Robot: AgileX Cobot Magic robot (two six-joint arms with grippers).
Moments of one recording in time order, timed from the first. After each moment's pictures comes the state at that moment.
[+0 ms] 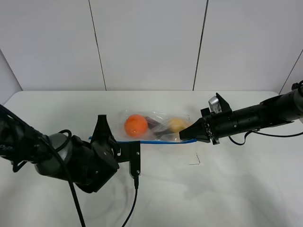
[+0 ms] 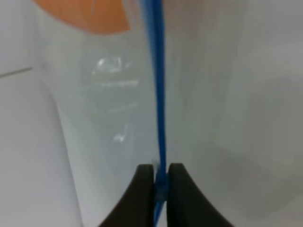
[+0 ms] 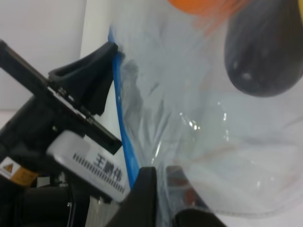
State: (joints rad) left arm -0.90 1.95 -0.77 1.64 0.70 -0.81; right arm 0.01 2.04 -0.99 1.39 1.12 -1.13
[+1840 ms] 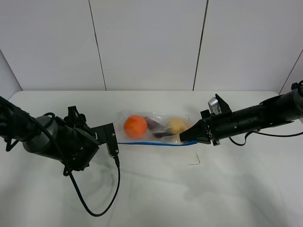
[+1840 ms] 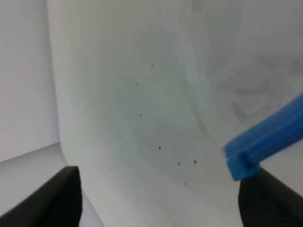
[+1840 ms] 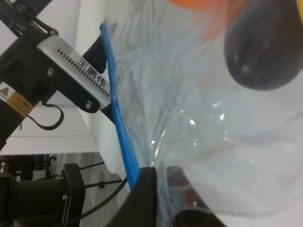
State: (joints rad) left arm -0.70 1.95 -0.77 1.62 0.74 -0.85; right arm 0.01 2.04 -0.99 1.37 1.12 -1.13
